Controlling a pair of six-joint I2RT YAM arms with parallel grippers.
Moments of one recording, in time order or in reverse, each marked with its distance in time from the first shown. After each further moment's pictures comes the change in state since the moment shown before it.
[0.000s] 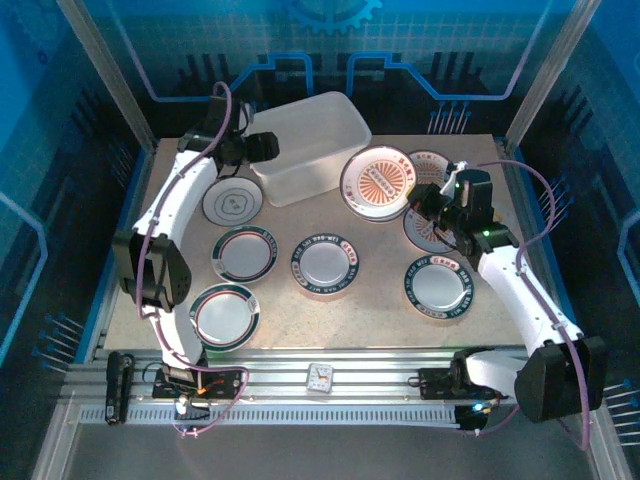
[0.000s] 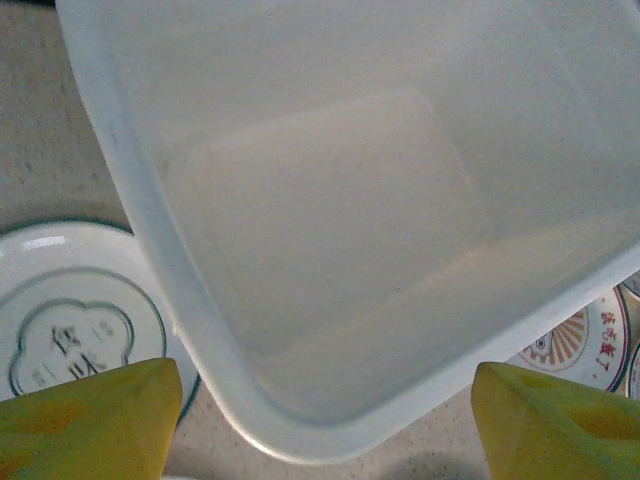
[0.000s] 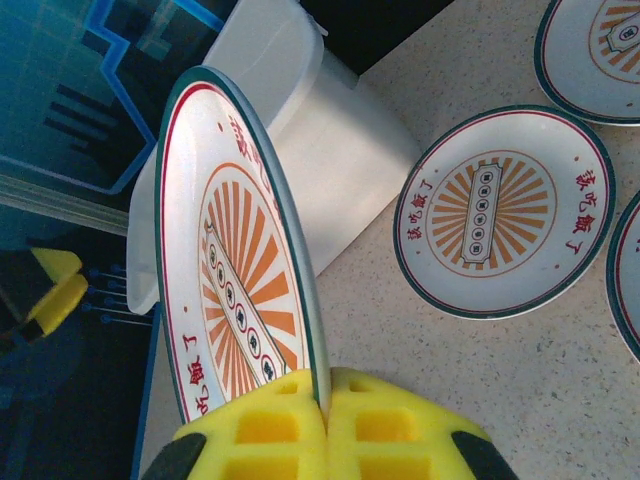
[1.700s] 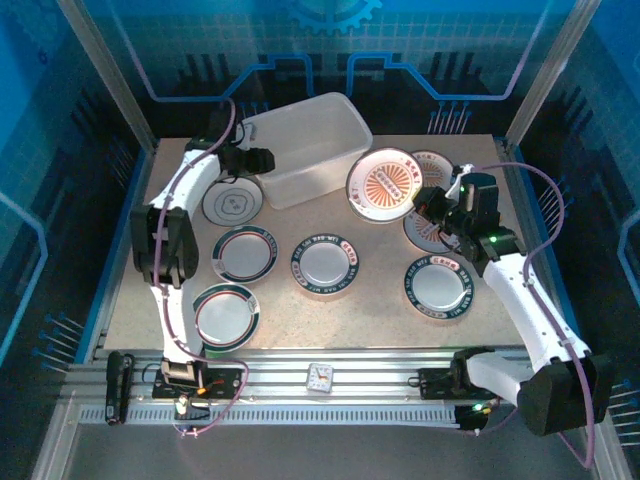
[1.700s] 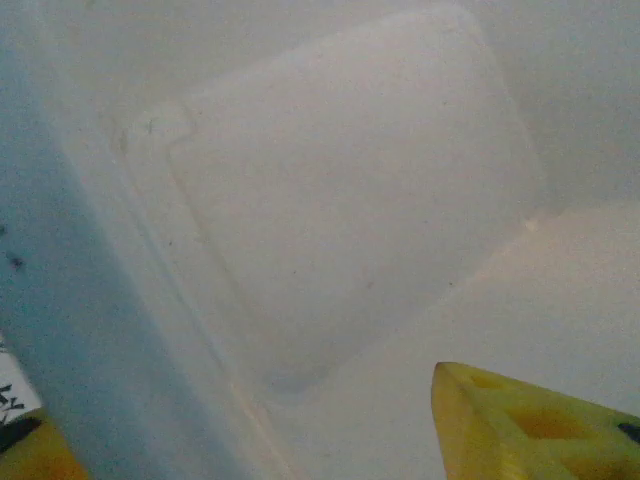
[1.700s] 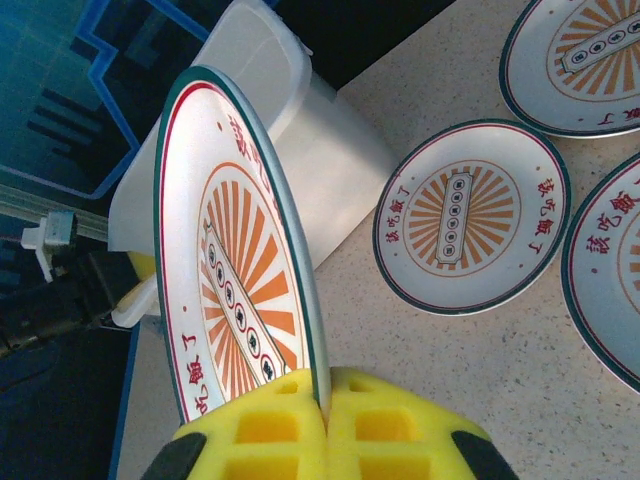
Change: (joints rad) left arm 0.084 0.192 -0.033 0.067 0.206 0.074; right arm 0.001 -0.070 -0.002 -0.078 0.053 -0.029
